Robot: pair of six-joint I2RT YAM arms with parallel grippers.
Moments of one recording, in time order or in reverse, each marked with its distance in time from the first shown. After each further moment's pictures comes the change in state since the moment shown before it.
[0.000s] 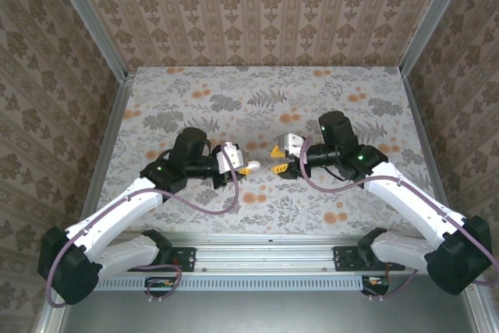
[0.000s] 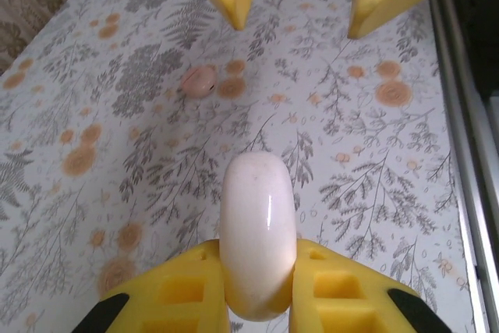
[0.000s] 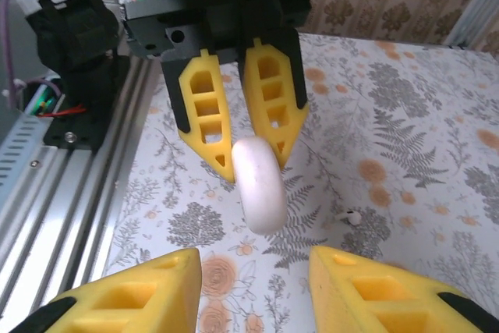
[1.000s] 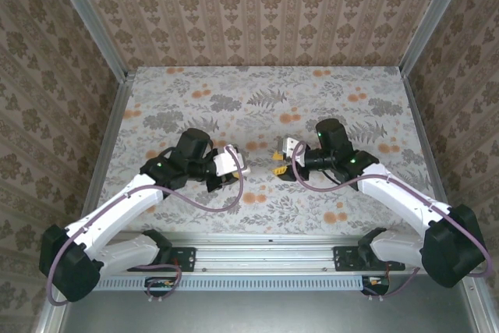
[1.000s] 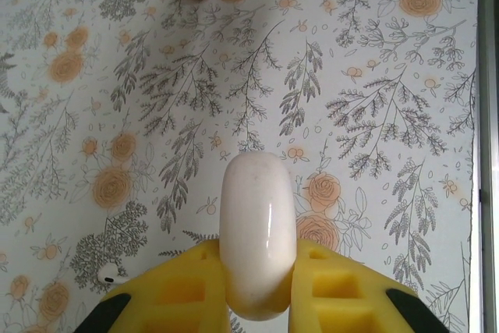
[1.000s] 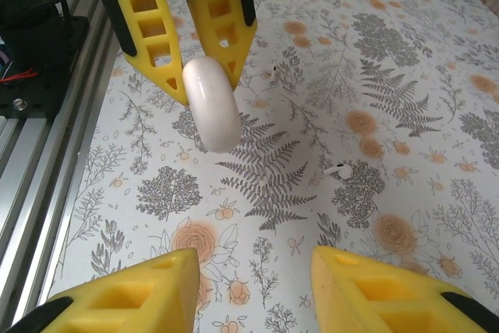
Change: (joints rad) left arm 0.000 0.022 0.053 -0.216 -0.121 0.055; right arm -0.027 0.057 -0.118 0.144 0.040 0.018
